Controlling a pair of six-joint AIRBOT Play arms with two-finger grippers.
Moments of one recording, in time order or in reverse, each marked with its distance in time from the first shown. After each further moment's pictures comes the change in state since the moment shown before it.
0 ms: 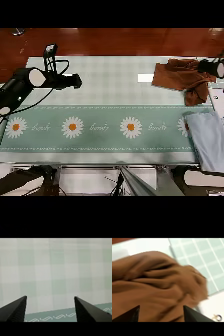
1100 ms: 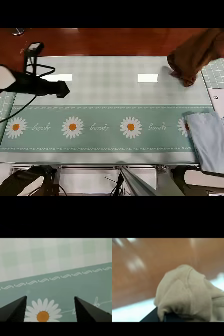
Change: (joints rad) left arm 0.040 0.300 0.001 -0.004 -0.400 0.119; right arm -0.039 0.072 0.558 0.870 0.285 -0.590
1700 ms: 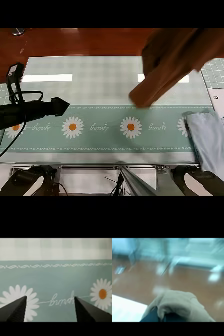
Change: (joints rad) left arm -0.032 0.348 -0.320 -0.101 0.149 -0.196; right arm 0.304 0.411 0.082 0.018 0.269 -0.140
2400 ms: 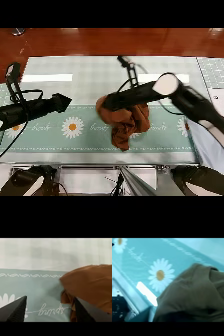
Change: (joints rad) left arm -0.001 0.002 -0.034 -0.048 0.089 -0.021; right arm 0.578 -0.280 -0.776 0.357 -0.248 0.049
